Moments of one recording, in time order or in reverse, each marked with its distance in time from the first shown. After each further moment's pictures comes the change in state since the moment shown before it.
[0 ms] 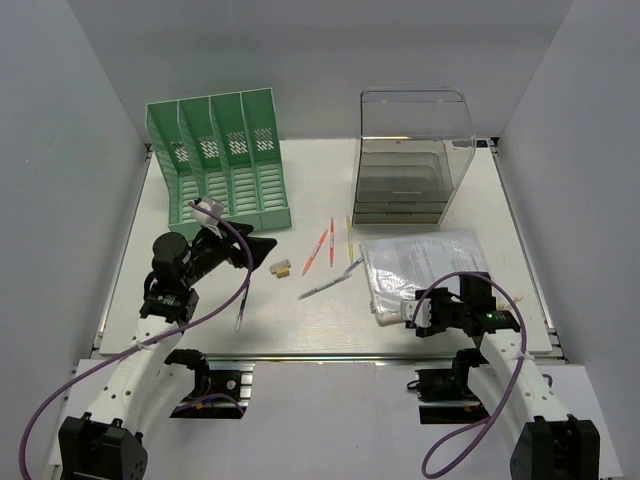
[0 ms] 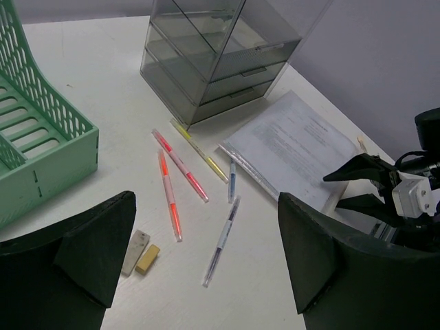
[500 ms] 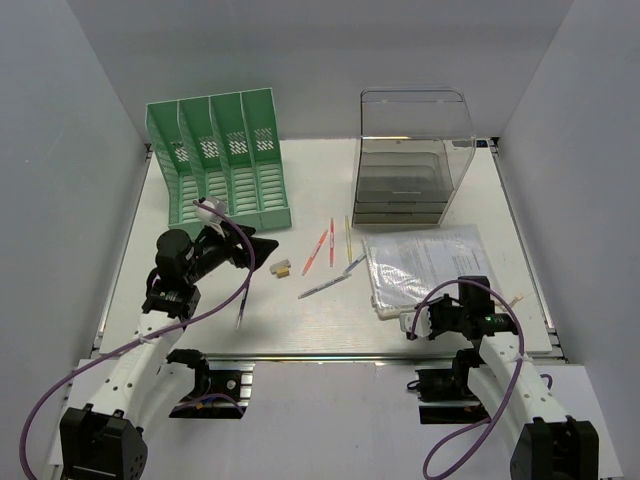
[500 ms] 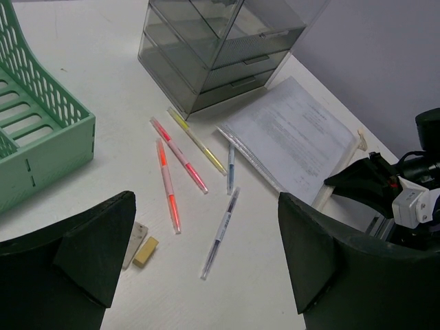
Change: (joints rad) left arm 0.000 0.040 0.000 -0.005 0.010 0.000; right arm 0.005 -0.015 -0.039 0.009 0.030 -0.169
